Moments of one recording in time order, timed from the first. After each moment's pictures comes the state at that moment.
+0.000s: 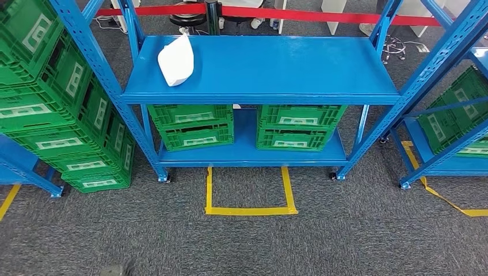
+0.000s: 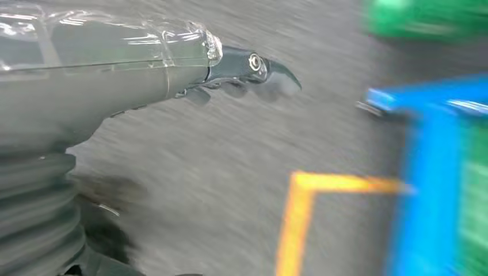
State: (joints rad) left arm -0.01 0.13 -0.71 -0.62 0.81 0.48 -0.71; right arm -0.09 -0.05 0.99 -0.26 -1.53 -0.42 -0.40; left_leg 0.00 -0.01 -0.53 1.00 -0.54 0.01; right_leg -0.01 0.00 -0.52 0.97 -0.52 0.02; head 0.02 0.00
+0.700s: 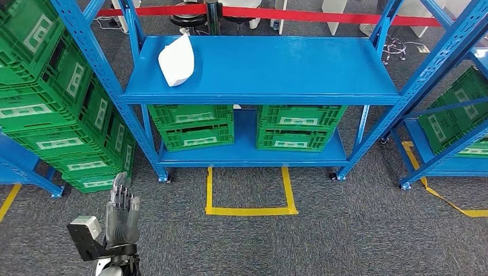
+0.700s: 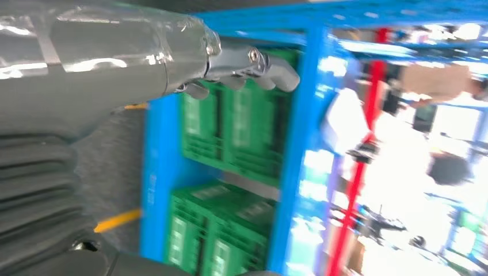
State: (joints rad) left arm -0.02 0.23 -0.62 -1.44 0.55 0.55 -0.66; right arm -0.09 -0.03 1.00 -0.26 -1.48 -0.36 -0.43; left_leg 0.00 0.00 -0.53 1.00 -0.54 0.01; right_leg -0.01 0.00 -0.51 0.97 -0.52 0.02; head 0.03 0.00
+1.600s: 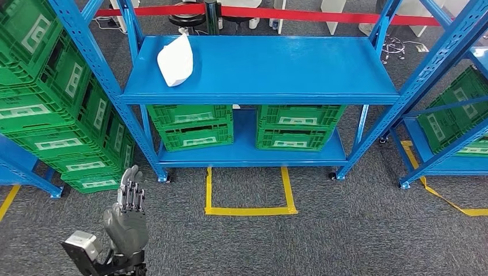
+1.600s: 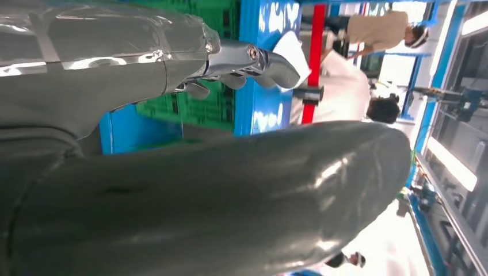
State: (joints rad) left arm 0.00 0.25 -0.74 -1.63 0.46 0.58 -0.68; right arm -0.11 -0.02 1.02 -0.26 -1.45 -0.39 -0.49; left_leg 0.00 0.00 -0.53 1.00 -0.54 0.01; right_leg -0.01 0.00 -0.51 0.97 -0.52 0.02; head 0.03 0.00
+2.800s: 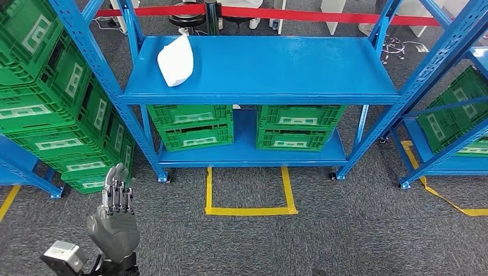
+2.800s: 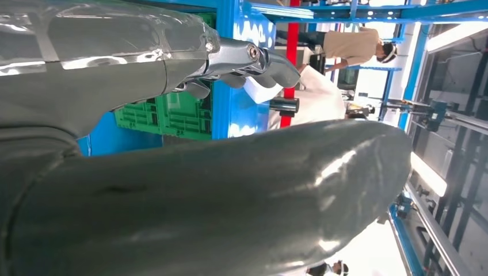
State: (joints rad) left arm 0.02 0.29 -0.76 -1.76 0.41 0.69 -0.65; right arm -0.14 -0.01 1.05 -0.27 -1.38 -0.39 -0.42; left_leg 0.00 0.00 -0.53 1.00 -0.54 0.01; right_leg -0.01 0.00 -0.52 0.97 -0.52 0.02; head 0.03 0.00
